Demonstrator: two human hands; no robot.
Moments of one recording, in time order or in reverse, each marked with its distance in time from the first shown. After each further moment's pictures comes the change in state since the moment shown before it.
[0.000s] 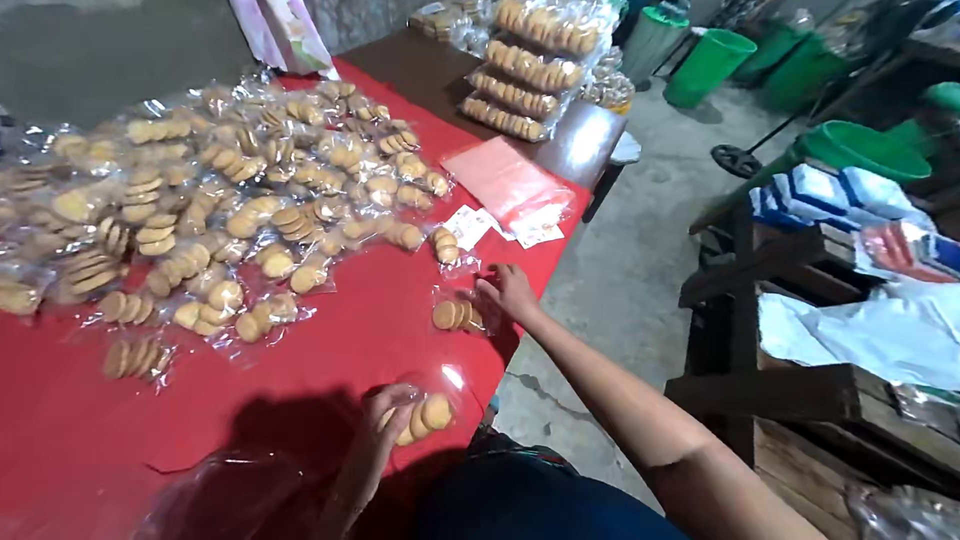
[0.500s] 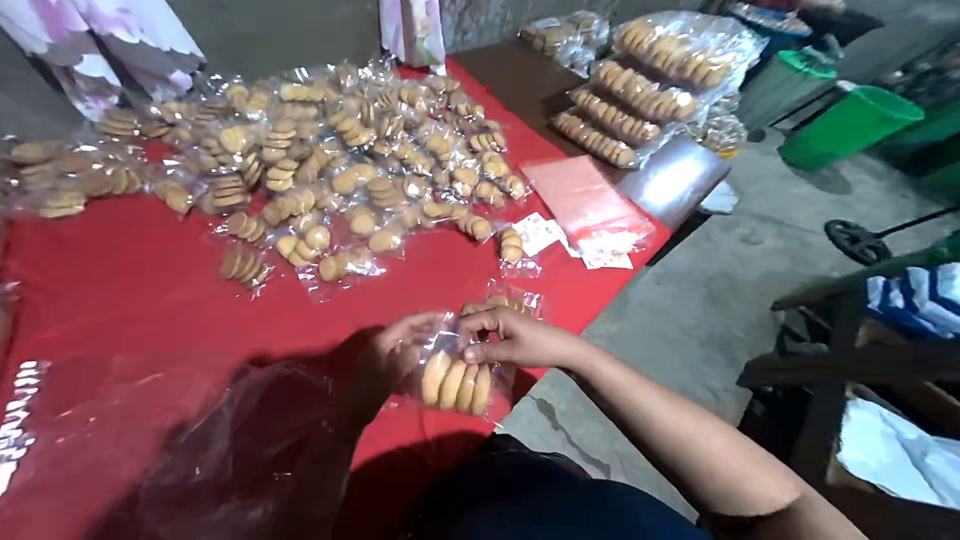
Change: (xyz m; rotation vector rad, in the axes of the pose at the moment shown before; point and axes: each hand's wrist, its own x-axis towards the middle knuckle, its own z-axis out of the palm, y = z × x) left_hand 0.001 0.084 -0.041 -0.078 0.052 0.263; right_hand -0.065 -0.132 -0.002 0.207 -0.738 -0.751
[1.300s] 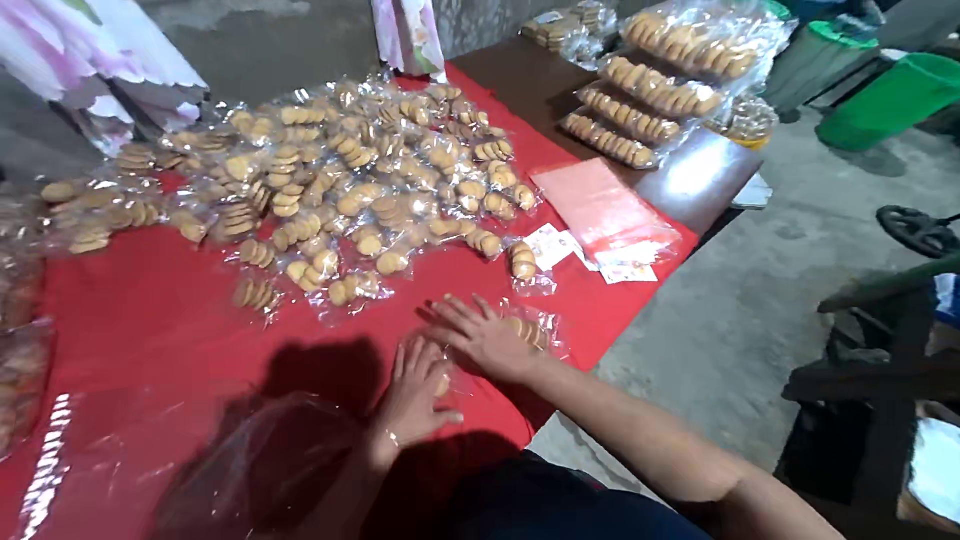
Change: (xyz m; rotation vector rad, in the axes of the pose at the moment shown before) left_hand 0.006 -0.098 -0.004 0.983 -0.233 -0.176; right_hand 0.045 0.088 0.030 -0.713 0.095 -0.045
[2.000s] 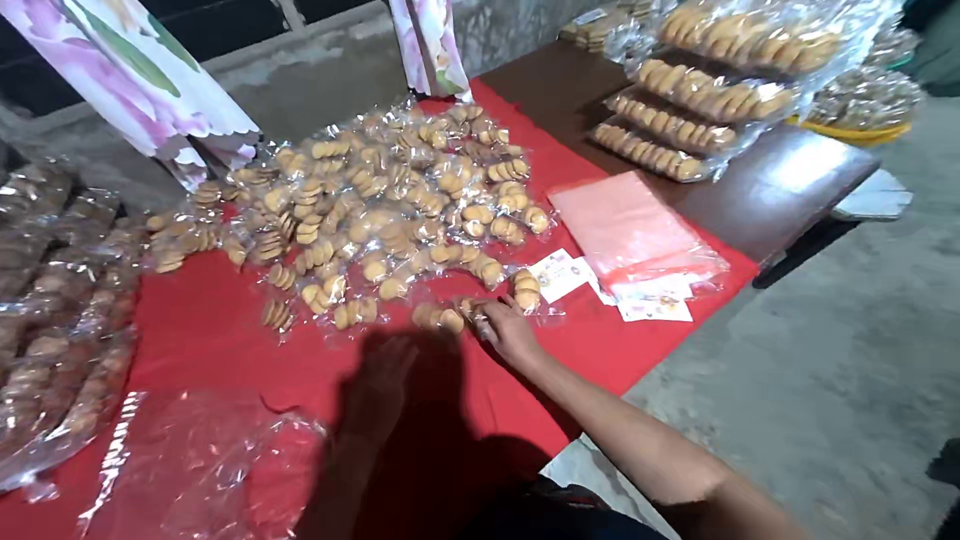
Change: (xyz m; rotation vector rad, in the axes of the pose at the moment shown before) left_hand 0.029 0.040 -0.041 0.393 0.557 -0.159; right_hand -0.006 0.101 -0.011 0.367 0.381 0.257
